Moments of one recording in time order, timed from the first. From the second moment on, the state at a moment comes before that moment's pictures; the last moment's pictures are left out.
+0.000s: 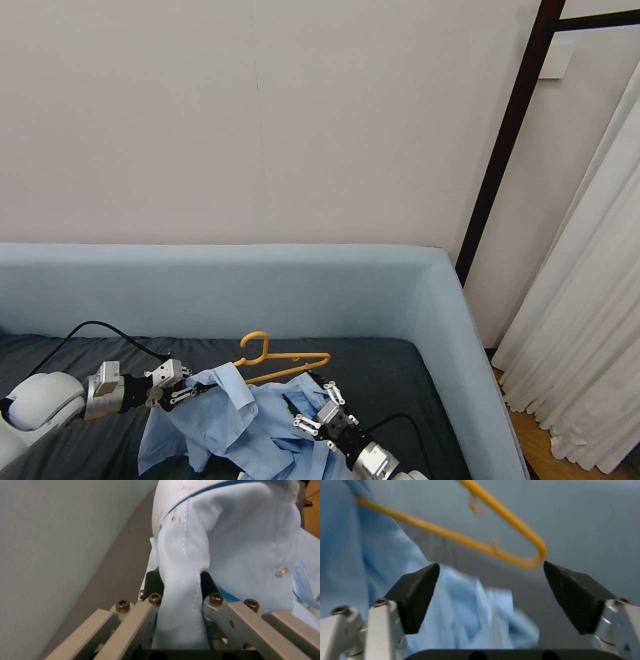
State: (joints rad) left arm 0.91 -0.41 -0.04 -1.48 -0.55 -0.21 0.80; right arm -1.07 1.11 -0.19 1.71 0.26 -0.08 0.12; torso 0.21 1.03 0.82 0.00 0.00
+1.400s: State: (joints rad) left arm 0.89 -0.49 -0.09 -1.33 -0.48 -0.35 0.92; right arm -0.97 1.24 -0.12 1.47 0.87 -0.39 0.17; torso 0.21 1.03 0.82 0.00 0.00
